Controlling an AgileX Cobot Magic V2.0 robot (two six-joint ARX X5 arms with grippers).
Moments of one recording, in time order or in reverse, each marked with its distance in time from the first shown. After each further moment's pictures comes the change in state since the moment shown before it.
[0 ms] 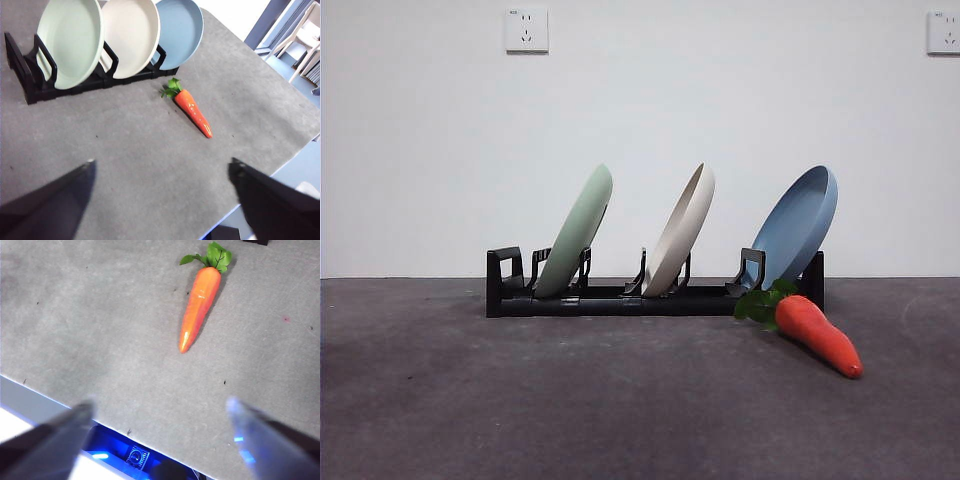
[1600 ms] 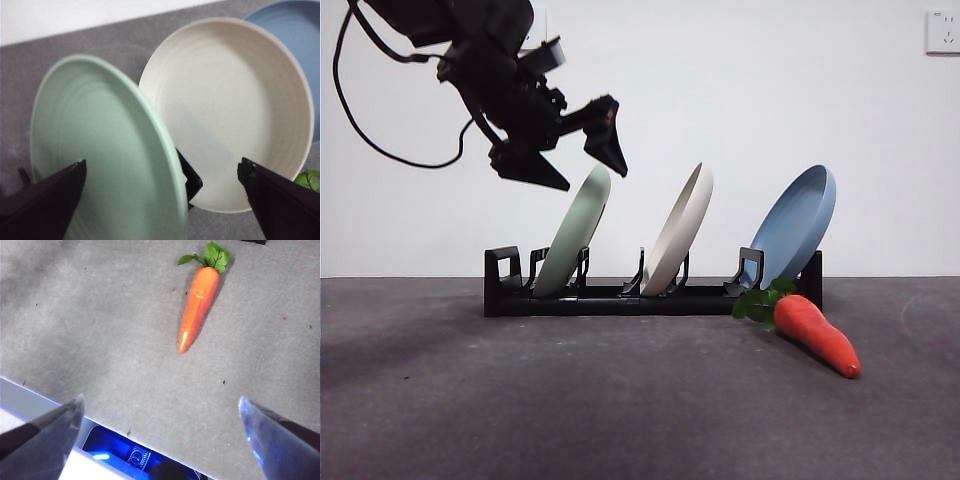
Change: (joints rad) left arm -0.395 1.309 0.595 0.774 -0.468 -0.040; right arm 0.000 0.000 0.000 0.001 0.000 0.008
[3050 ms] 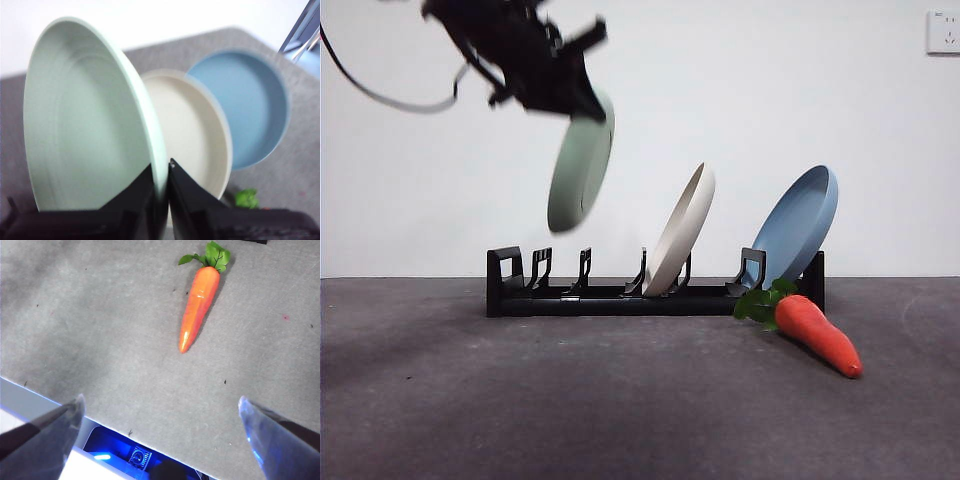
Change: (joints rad) left arm -0.009 -0.157 0.015 -0.066 0.078 -0.046; right arm 0.000 0.000 0.000 0.000 0.000 0.007
